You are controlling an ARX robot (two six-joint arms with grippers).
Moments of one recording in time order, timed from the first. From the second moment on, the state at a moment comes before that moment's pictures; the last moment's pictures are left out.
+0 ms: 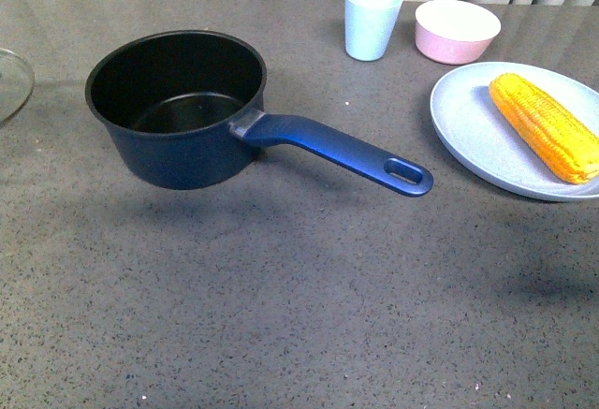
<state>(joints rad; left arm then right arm) 0.12 1.89 0.77 0.69 -0.18 -0.12 0.00 0.01 0.02 0.00 0.00 0.00</state>
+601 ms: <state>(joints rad) 0.05 2.01 0.71 0.82 -0.15 -0.12 0.00 0.01 0.02 0.00 0.00 0.00</state>
